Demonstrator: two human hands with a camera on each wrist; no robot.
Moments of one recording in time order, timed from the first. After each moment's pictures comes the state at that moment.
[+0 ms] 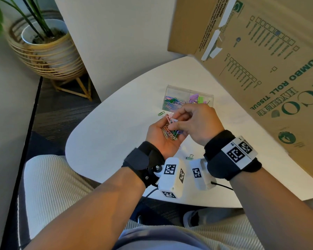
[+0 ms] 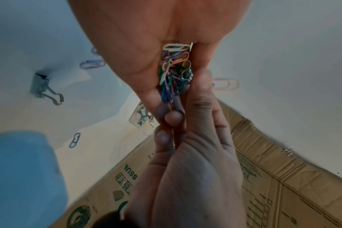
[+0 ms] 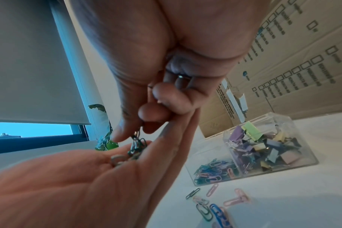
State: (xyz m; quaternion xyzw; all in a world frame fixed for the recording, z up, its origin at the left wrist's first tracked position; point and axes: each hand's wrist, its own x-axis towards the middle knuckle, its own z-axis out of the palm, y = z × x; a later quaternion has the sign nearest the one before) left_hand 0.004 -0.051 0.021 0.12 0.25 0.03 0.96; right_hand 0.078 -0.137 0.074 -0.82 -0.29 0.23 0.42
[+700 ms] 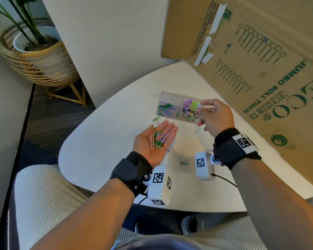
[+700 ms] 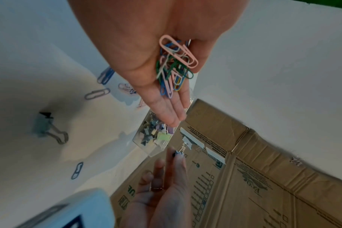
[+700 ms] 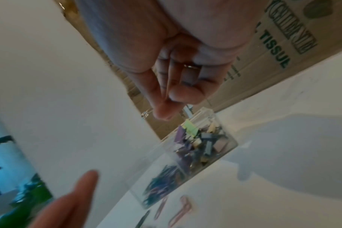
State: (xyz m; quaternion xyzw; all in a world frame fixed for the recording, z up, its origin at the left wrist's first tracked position) left_hand -0.004 -0.036 0.000 0.06 0.28 0.06 0.96; right_hand 0.131 -0.160 0.055 -0.84 -0.09 0.13 0.51
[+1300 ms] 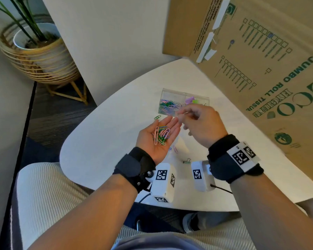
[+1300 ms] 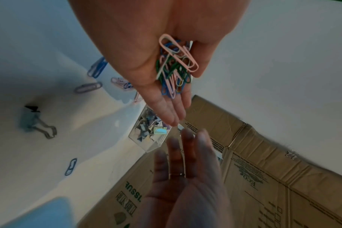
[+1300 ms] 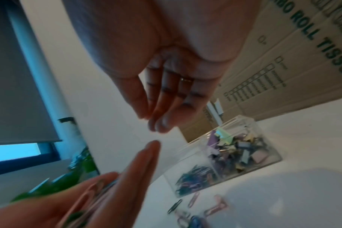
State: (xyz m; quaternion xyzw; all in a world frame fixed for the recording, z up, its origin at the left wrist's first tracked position) left_hand 0.003 -0.036 0.006 0.09 0.29 0.06 0.95; right_hand 0.095 -0.146 0.064 -0.84 -0.26 0.17 0.44
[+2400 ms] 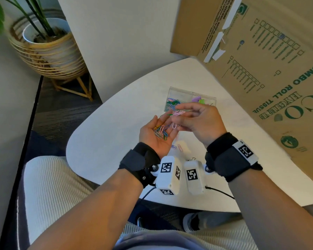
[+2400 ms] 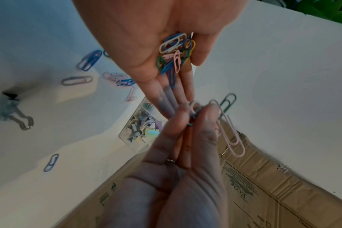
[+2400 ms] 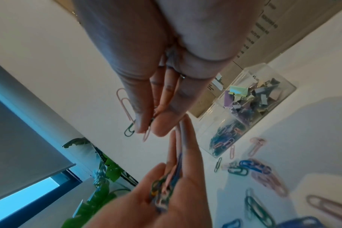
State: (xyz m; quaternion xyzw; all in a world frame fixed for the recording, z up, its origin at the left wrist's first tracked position) left_hand 0.002 -0.030 0.005 0.10 0.30 0.11 0.94; right_hand 0.076 -0.129 0.076 -0.72 -0.16 0.30 0.61
